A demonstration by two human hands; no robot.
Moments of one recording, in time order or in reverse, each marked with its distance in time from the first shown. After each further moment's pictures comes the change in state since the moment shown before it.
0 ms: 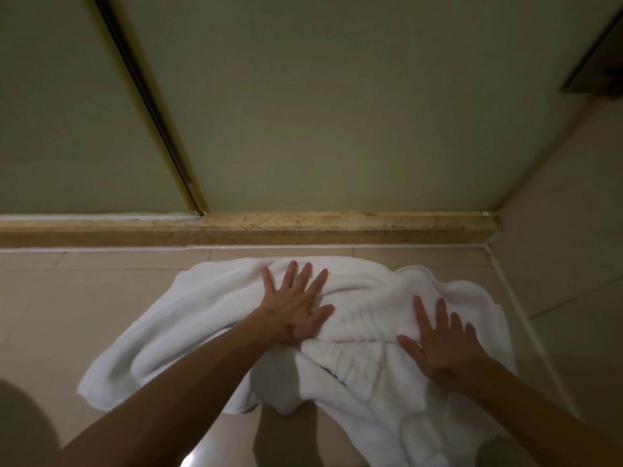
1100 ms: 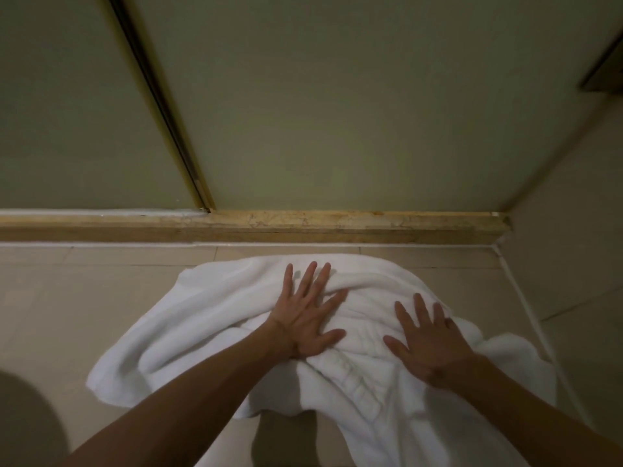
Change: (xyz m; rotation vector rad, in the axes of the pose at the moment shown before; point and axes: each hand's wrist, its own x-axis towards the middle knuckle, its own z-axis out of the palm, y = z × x) left_hand -0.015 0.012 0.009 0.200 0.135 0.156; right_hand 0.004 -0.028 -0.009 -0.003 -0.052 -0.119
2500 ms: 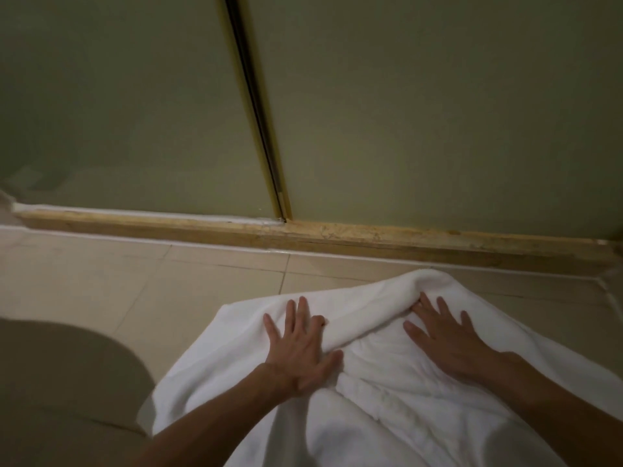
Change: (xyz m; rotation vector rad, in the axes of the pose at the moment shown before) left_hand -0.102 -0.046 0.026 -0.310 -0.123 -0.486; right_hand 0.044 -0.071 -0.028 0.233 0.003 -0.260
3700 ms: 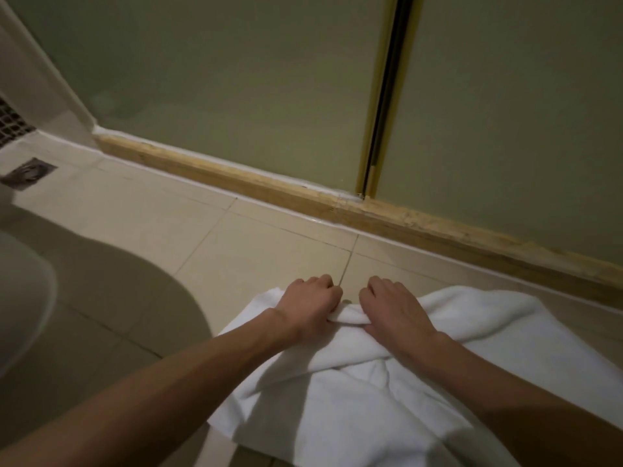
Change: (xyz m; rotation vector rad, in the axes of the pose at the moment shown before) left_hand -0.009 -0.087 -0.043 0.004 0.187 0.128; right_hand 0.038 -0.192 0.017 -0.551 0.349 -0.558
